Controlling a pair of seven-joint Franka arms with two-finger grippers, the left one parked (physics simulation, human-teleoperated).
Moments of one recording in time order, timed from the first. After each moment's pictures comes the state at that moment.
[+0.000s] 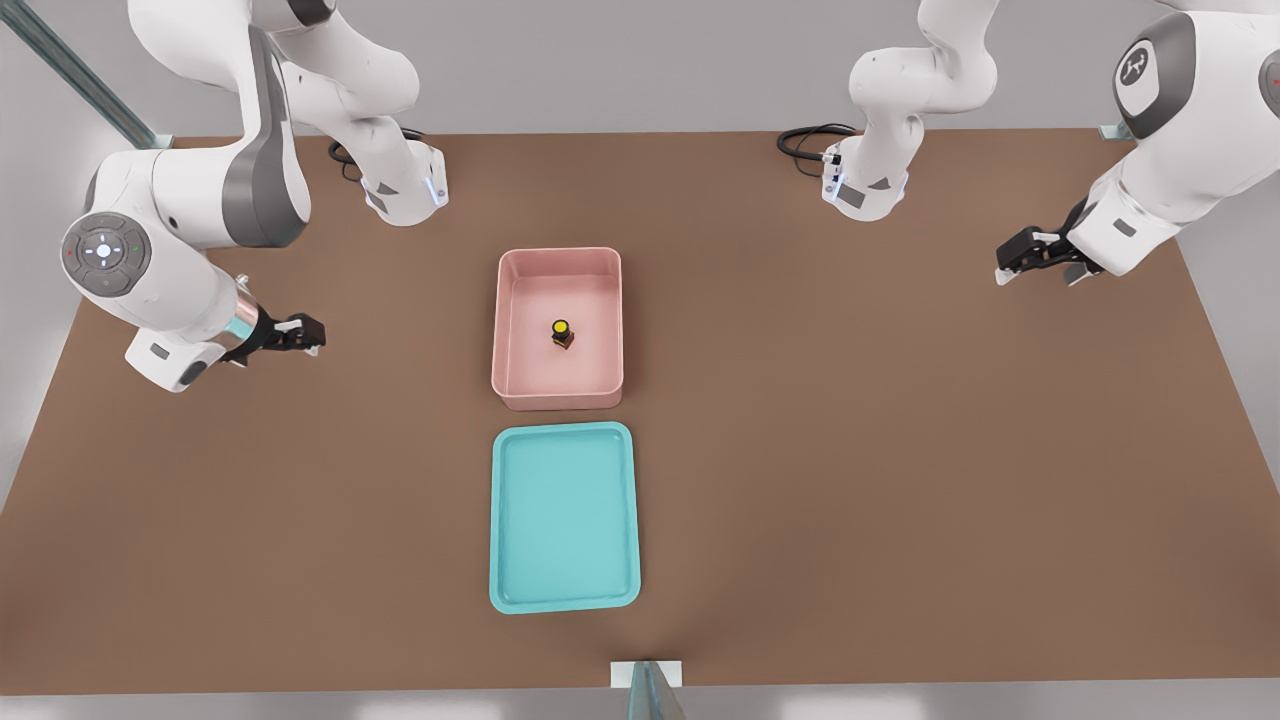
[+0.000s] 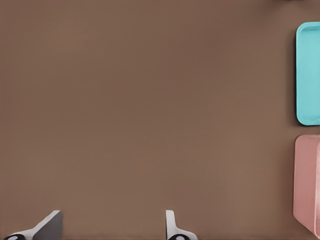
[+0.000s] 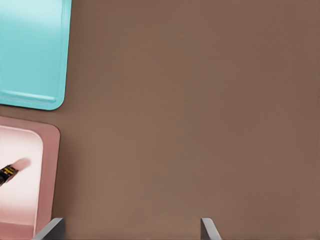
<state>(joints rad) 0.14 0.18 -0.03 -1.45 -0.08 1.47 -0.09</state>
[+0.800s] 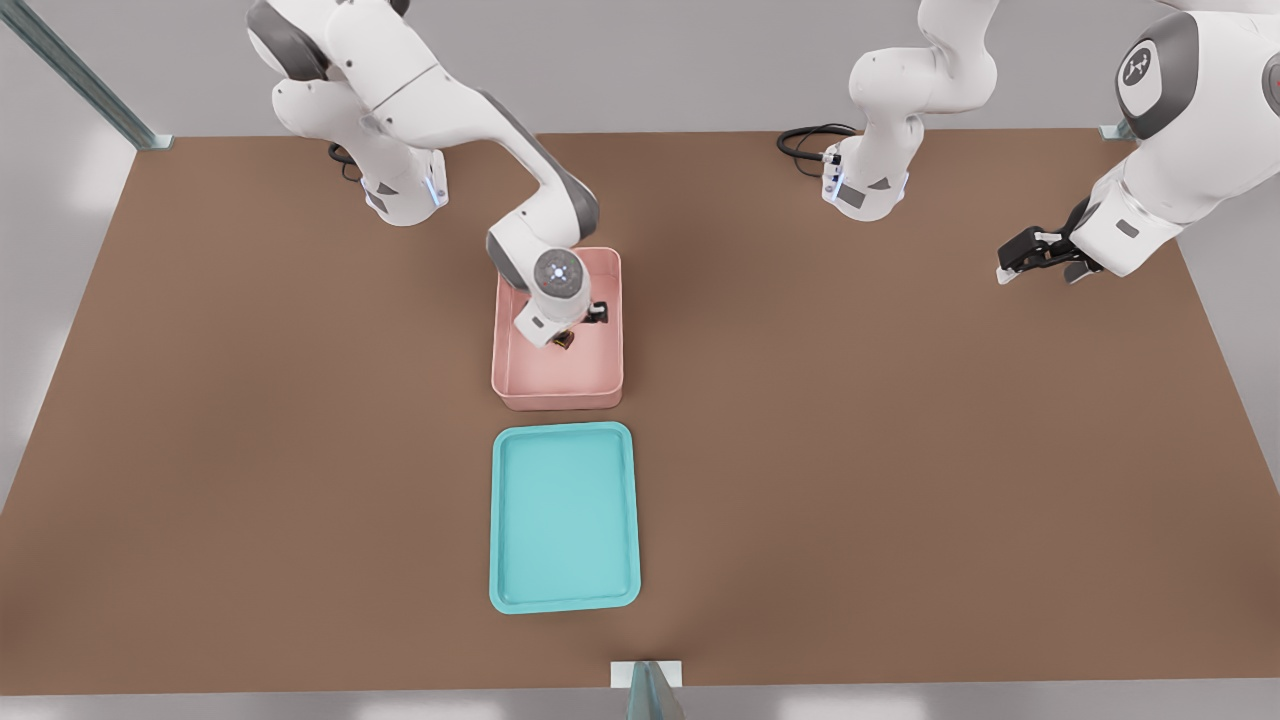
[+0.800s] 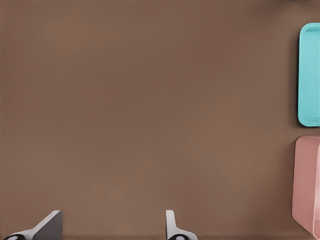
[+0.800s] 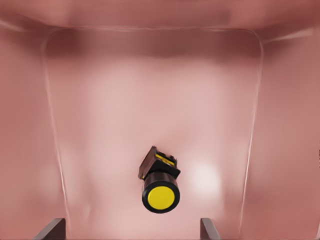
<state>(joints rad) 0.61 0.36 0.16 -2.01 0.09 2.14 0.74</state>
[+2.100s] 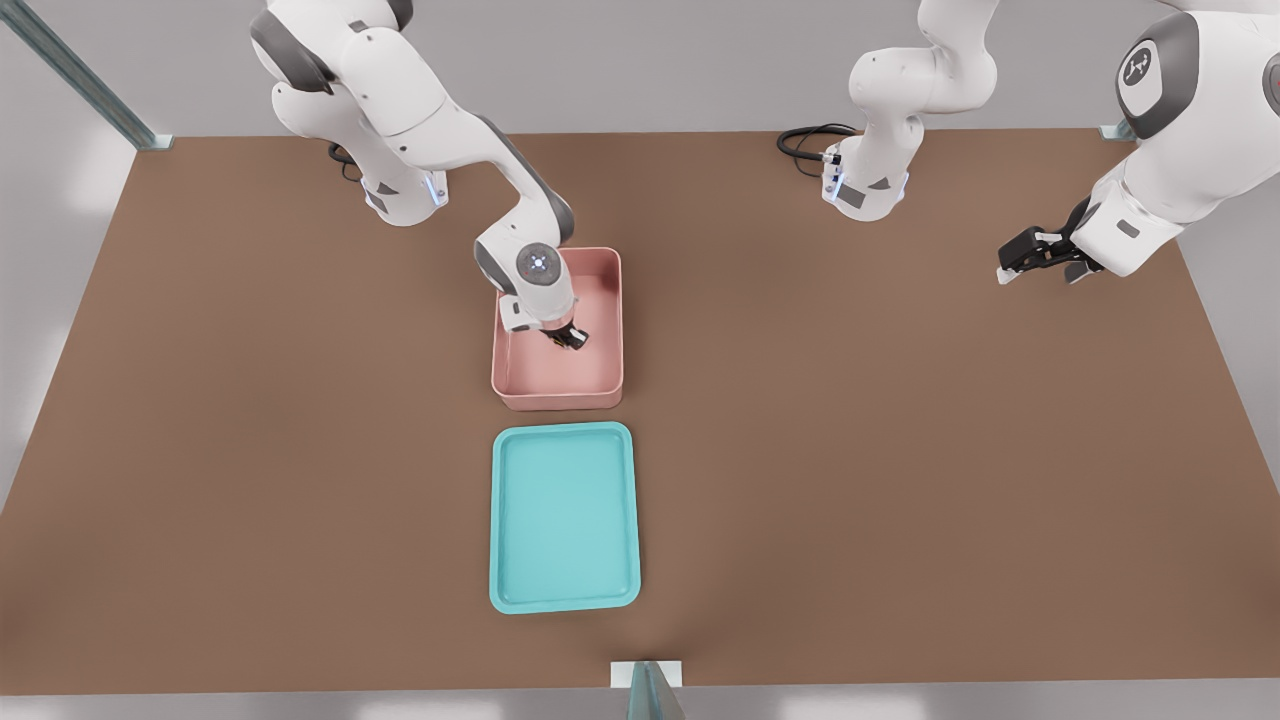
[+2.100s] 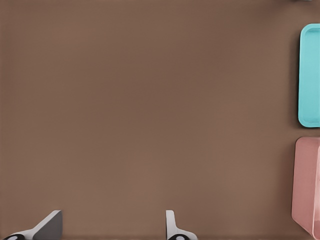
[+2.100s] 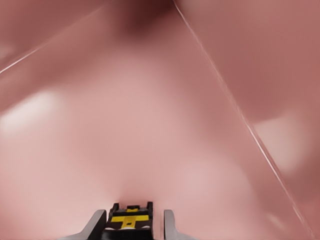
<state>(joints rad) 0.60 0.40 0.17 -2.25 -0.05 2.57 1.34</state>
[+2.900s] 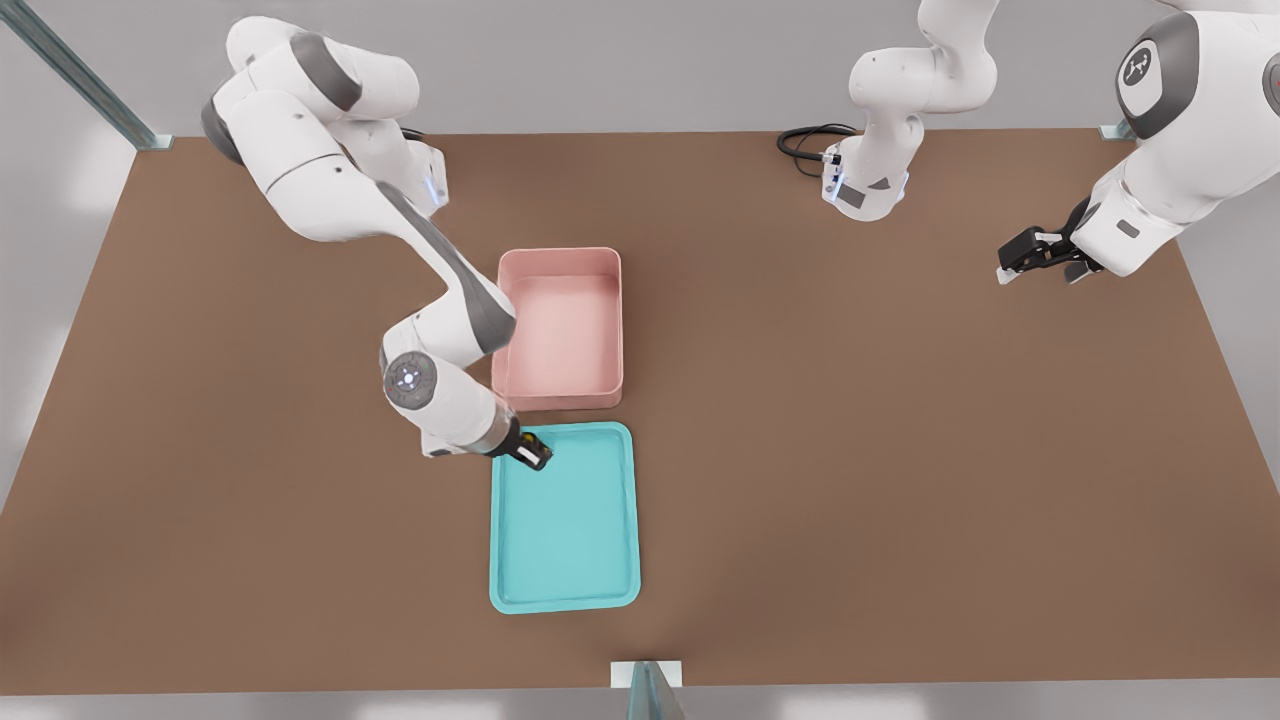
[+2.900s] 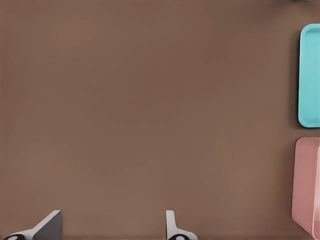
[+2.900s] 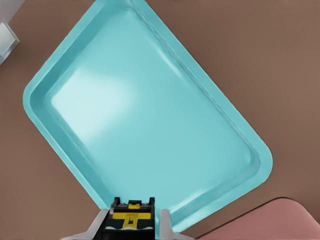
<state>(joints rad) 0.05 0.74 0.49 -1.43 -0.09 2.23 1.08</state>
